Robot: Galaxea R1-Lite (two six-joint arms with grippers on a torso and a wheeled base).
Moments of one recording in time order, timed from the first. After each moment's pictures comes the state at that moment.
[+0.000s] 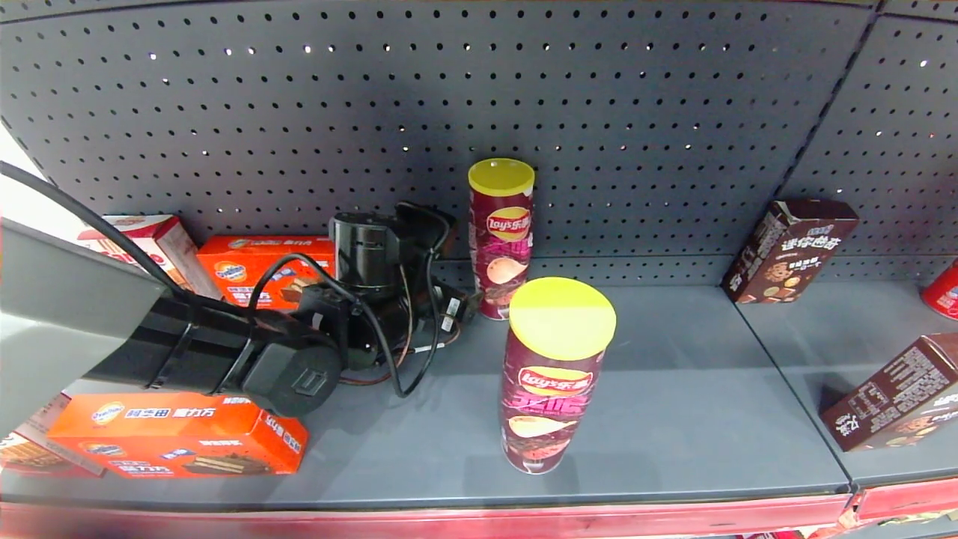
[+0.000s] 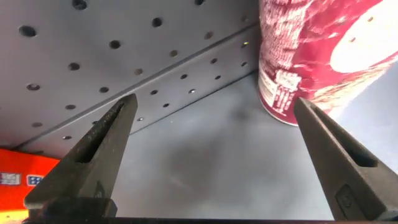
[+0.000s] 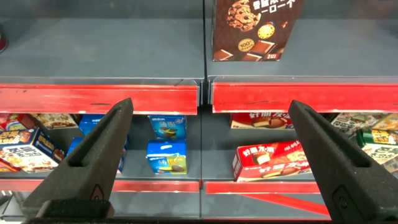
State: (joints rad) left arm -0.52 1.99 -1.11 -0.64 0.23 0.20; right arm 0.00 0.00 0.00 0.01 0.03 0.00
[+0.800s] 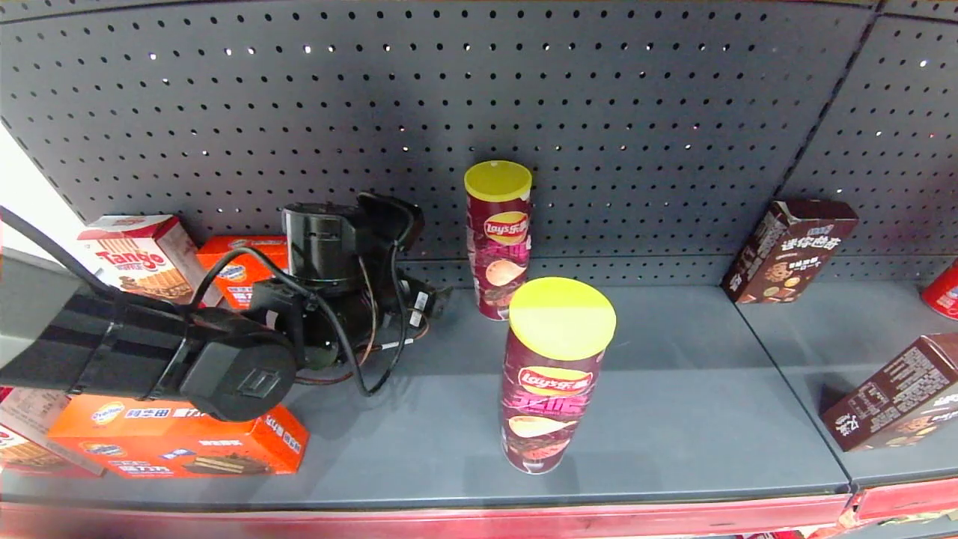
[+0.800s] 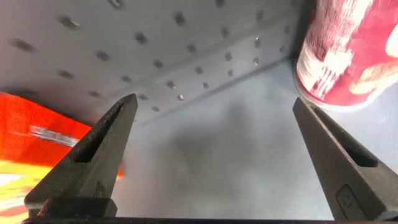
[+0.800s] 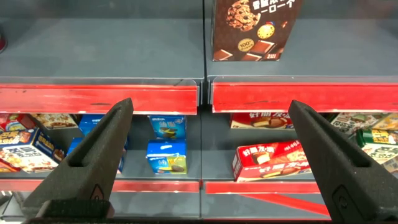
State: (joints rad) left arm -0.47 1.90 -1.04 -0.63 0.25 0.23; right arm 0.00 0.00 0.00 0.01 0.03 0.00
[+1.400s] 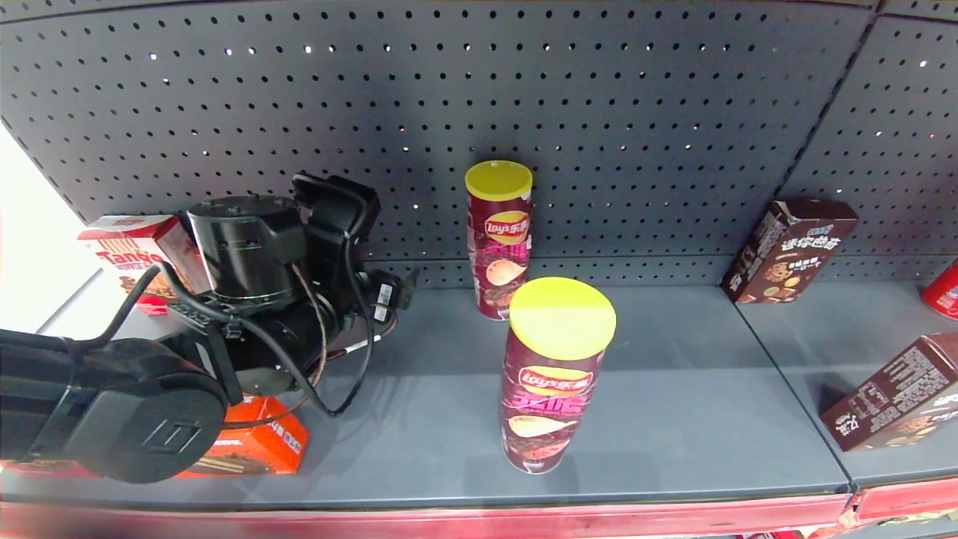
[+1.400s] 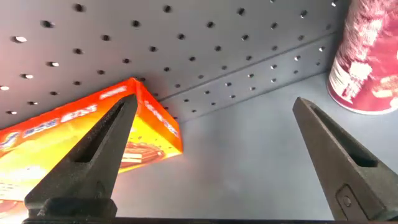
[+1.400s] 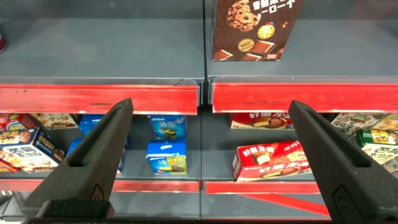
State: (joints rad) left arm -0.49 1.75 -0.86 -0.81 0.39 0.27; right arm 0.00 0.00 0.00 0.01 0.03 0.00
